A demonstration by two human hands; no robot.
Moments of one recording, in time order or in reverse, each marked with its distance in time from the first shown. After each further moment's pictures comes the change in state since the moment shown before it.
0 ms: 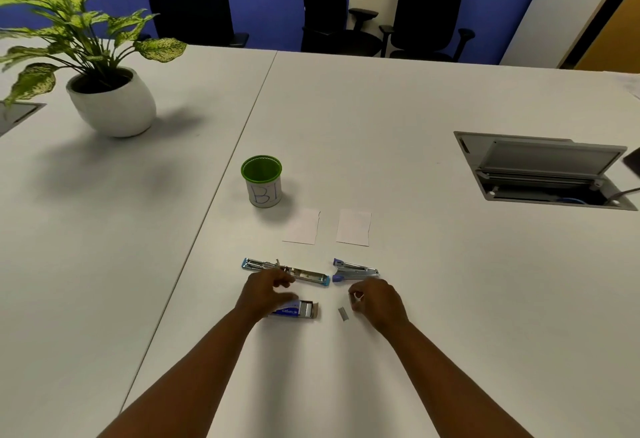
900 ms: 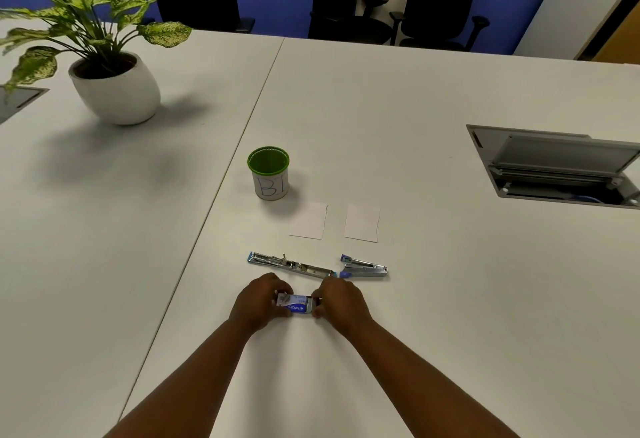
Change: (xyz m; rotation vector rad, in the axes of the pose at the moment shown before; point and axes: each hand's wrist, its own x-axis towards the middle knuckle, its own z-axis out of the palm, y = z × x) left_hand -0.004 -0.030 0.004 0.207 -0.066 0.128; right_hand 0.015 -0.063 0.035 -0.134 -0.154 -0.197
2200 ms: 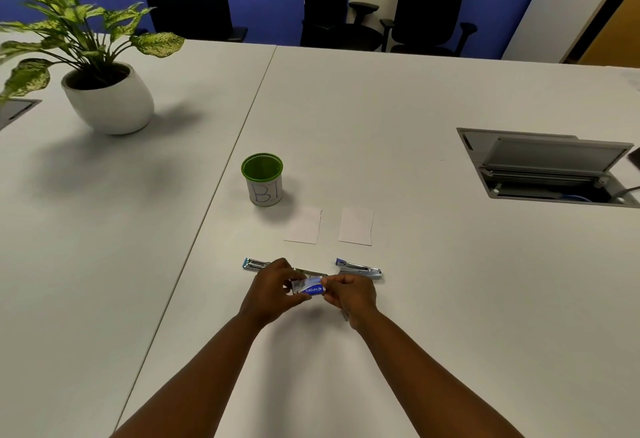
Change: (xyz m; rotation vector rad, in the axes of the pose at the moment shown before) left_hand 0.008 0.038 -0.009 -0.215 0.173 0.157; right_hand -0.001 0.008 -0.015 1.366 0.283 0.603
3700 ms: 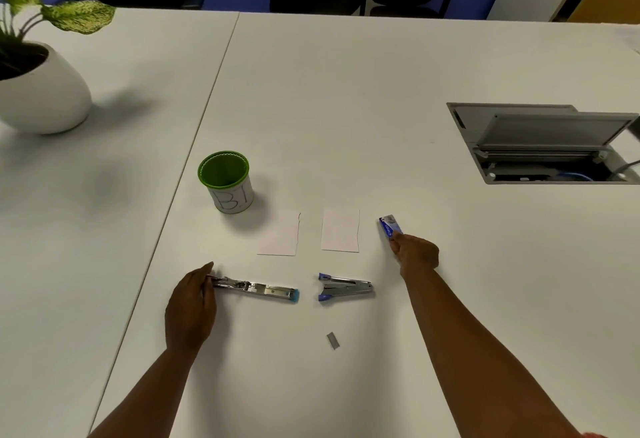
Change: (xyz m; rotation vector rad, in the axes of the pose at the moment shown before) left_hand 0.020 -0.072 -0.017 0.153 0.444 -0.297; right_hand 0.139 -0.052 -0.106 0.151 0.442 0.052
